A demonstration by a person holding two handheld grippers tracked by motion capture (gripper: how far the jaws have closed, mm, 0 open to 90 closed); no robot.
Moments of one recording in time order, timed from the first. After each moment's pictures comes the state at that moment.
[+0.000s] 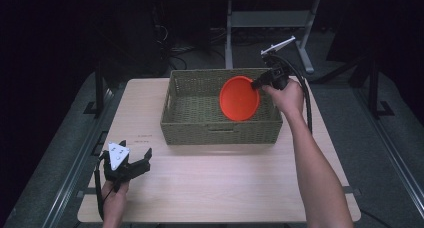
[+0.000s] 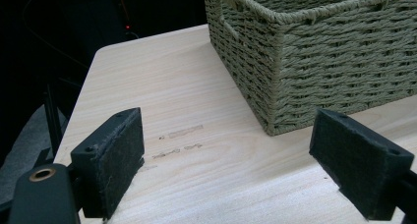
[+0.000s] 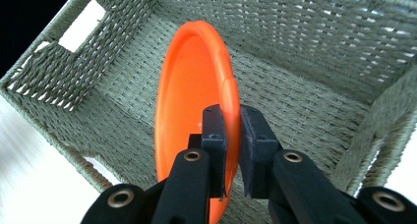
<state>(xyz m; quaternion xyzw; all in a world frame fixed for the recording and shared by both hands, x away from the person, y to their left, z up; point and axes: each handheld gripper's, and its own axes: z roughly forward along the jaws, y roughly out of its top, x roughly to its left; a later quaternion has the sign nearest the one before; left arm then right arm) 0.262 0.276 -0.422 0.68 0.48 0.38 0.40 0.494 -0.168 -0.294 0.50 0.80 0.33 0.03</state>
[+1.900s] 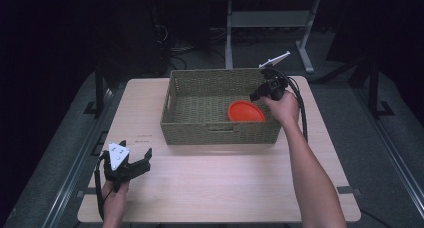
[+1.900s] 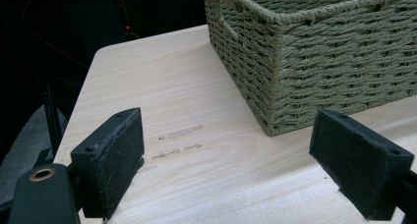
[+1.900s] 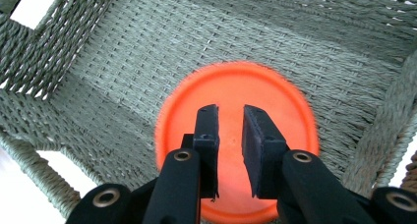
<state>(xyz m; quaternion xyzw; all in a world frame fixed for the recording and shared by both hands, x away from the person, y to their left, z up) 0.261 0.276 -0.422 0.68 0.48 0.38 0.40 0.501 -0.168 -0.342 0.53 0.80 0.30 -0.01</state>
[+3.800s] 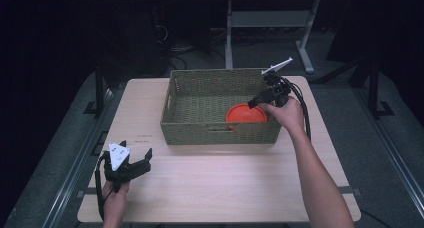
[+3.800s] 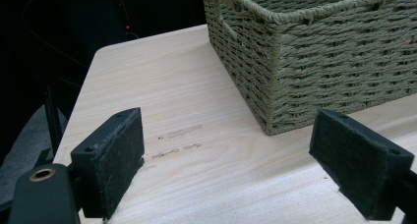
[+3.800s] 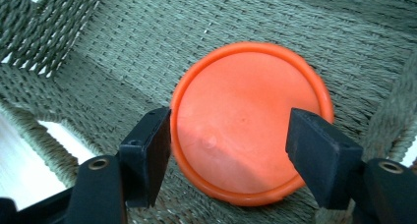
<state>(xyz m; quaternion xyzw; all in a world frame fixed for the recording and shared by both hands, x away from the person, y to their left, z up) 0.260 0.274 -0.422 0.68 0.48 0.38 0.40 0.488 -0.177 -0.353 0.52 0.80 0.30 -0.03</state>
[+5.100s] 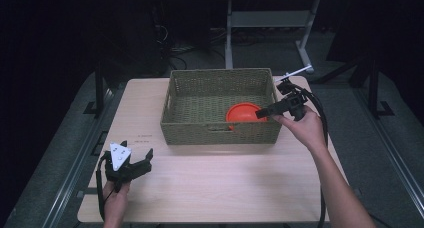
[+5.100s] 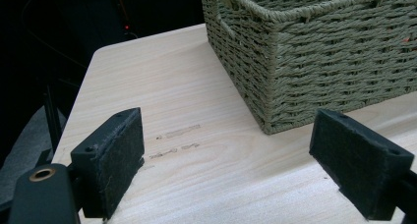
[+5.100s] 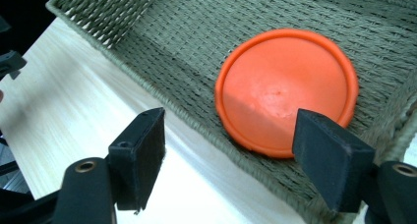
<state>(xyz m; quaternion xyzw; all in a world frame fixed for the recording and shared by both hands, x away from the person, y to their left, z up) 0.261 0.272 -0.423 0.69 0.47 0.38 0.40 0.417 -0.199 -0.323 0.45 0.82 0.35 -0.02</state>
